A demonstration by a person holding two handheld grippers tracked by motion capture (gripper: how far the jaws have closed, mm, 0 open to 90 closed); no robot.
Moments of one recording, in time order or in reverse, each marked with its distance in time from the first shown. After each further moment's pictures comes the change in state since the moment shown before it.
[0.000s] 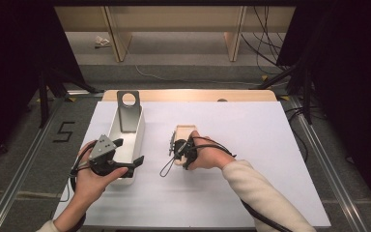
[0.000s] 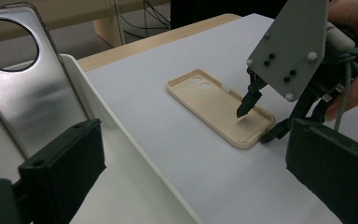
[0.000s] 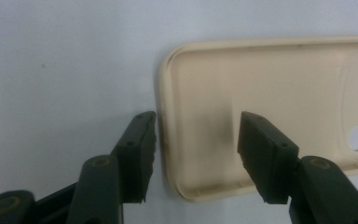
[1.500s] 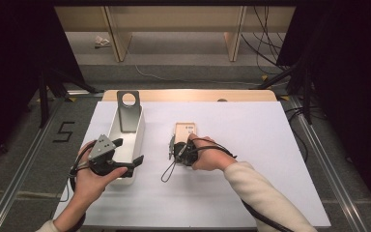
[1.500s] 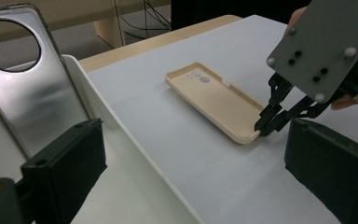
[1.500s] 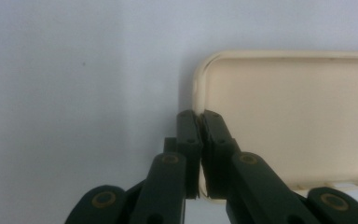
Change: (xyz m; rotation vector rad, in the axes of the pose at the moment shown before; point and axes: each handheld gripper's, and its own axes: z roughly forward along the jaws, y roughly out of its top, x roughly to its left) left arm 0.001 0.000 -0.001 -0.005 0.003 -0.006; right arm 0.009 -0.001 -0.010 -0.031 0.013 -0.072
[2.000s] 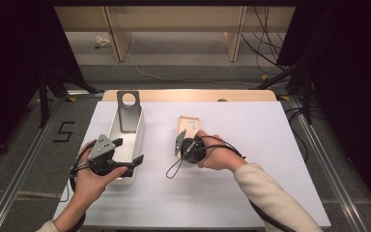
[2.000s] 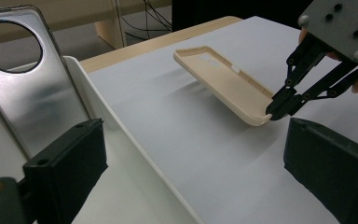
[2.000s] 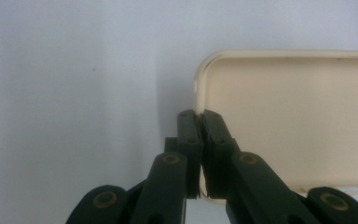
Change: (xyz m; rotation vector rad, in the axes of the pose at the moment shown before) left arm 0.000 0.001 0.000 -0.003 0.003 0.000; right arm 0.001 -0.018 -0.025 -0.115 -0.033 0.048
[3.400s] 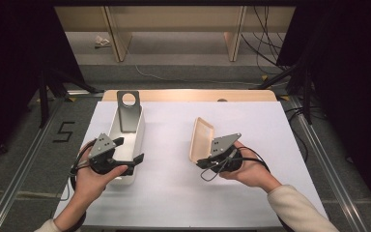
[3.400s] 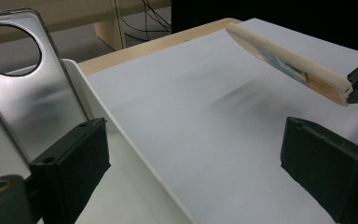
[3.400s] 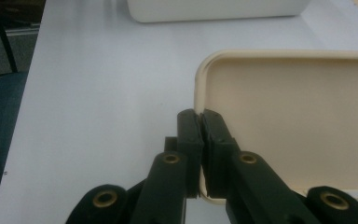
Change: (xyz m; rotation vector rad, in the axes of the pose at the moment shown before) left arm 0.000 0.004 0.002 -0.001 -0.005 -0.004; right arm 0.032 -0.083 -0.048 -0.494 0.068 0.205
